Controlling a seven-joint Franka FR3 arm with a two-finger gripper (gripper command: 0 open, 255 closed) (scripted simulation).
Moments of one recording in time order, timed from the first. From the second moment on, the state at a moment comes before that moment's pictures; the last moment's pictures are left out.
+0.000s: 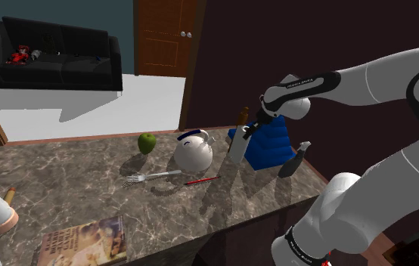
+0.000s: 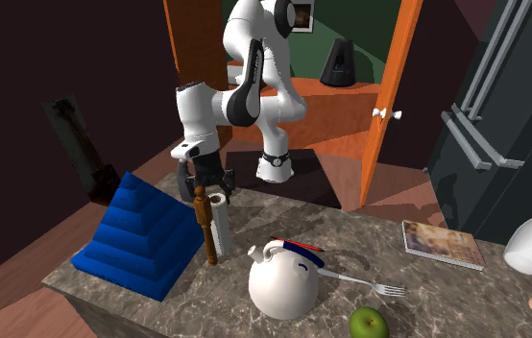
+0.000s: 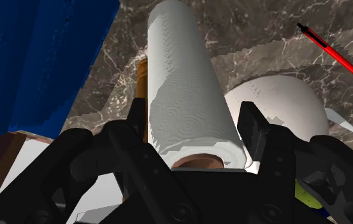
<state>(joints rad) 0.07 -0.23 -0.65 -2.54 0.14 2.49 -0.78</state>
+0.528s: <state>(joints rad) 0.05 -0.28 -0.62 -2.51 0.09 2.42 -0.73</state>
